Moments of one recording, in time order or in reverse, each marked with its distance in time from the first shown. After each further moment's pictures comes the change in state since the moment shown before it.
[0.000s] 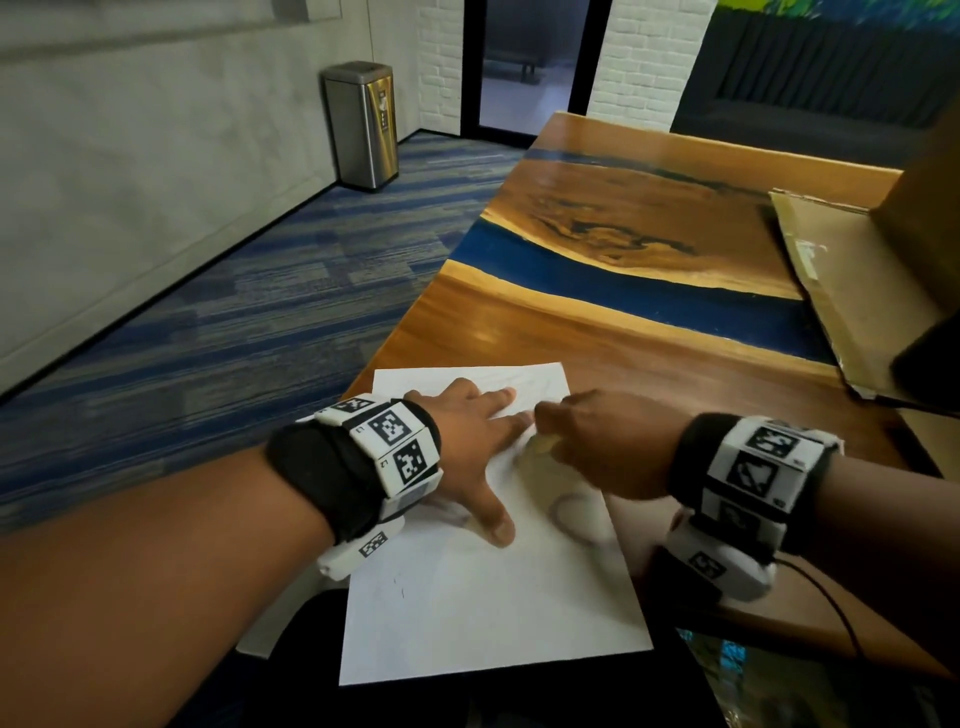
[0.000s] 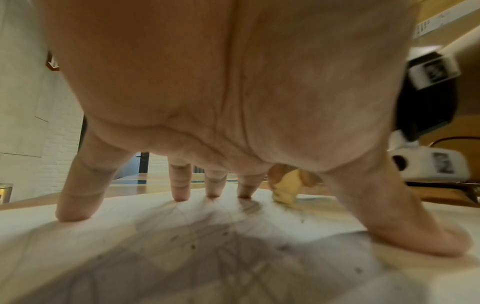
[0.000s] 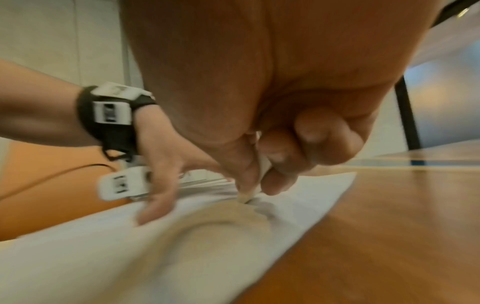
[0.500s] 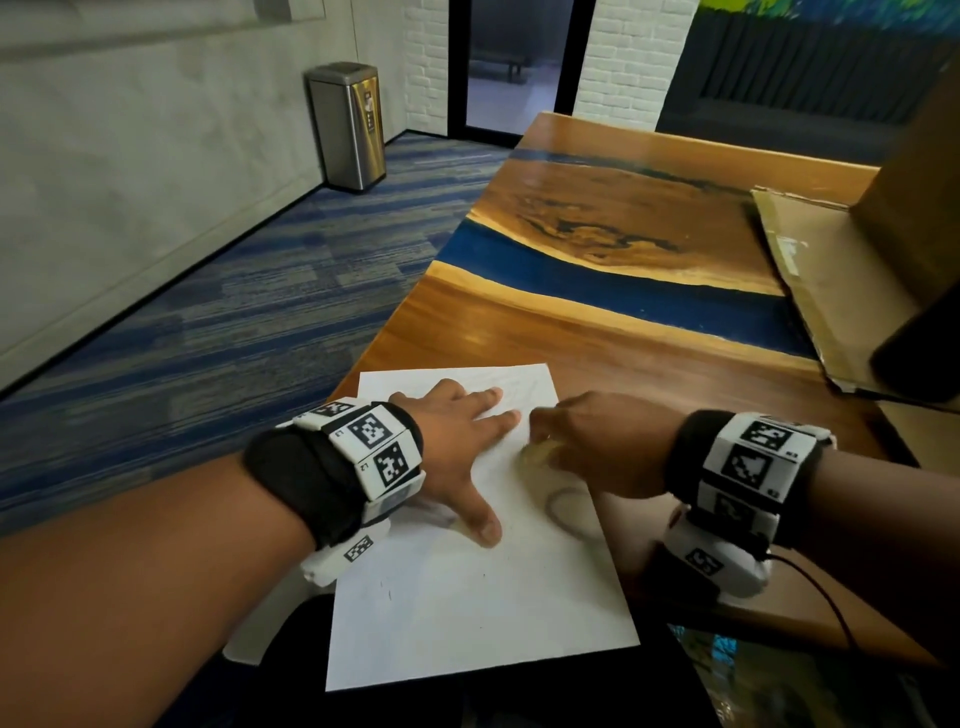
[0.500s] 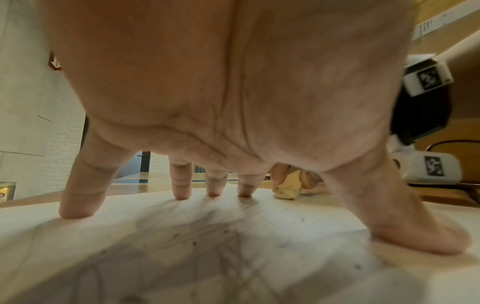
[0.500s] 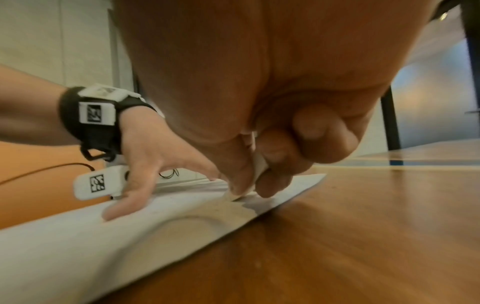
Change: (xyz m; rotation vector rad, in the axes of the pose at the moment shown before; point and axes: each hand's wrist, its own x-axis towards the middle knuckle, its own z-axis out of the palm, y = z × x) left_hand 0.001 0.001 -0.001 0.014 -0.011 0.000; right_hand -0.006 0.006 0.001 0.037 -0.050 -0.035
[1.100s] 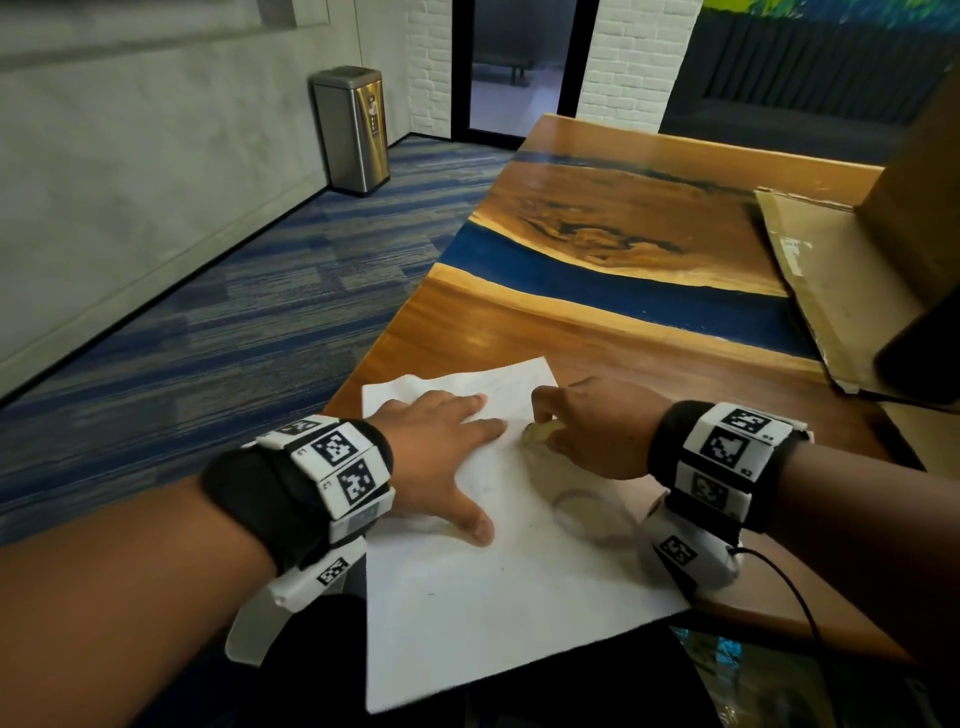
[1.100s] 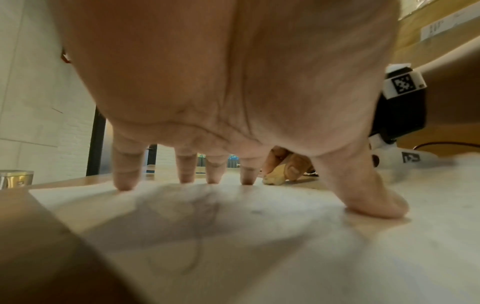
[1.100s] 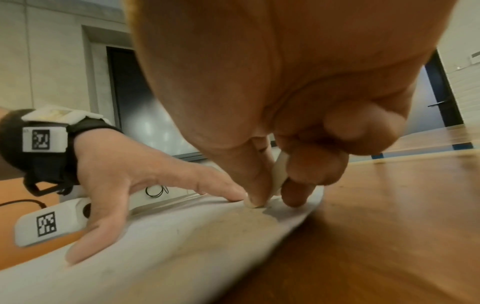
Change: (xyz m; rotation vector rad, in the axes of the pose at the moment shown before) left_hand -0.013 -0.008 0.014 -0.092 0.067 -0.016; right_hand 0.020 0.011 0.001 0.008 0.016 0.194
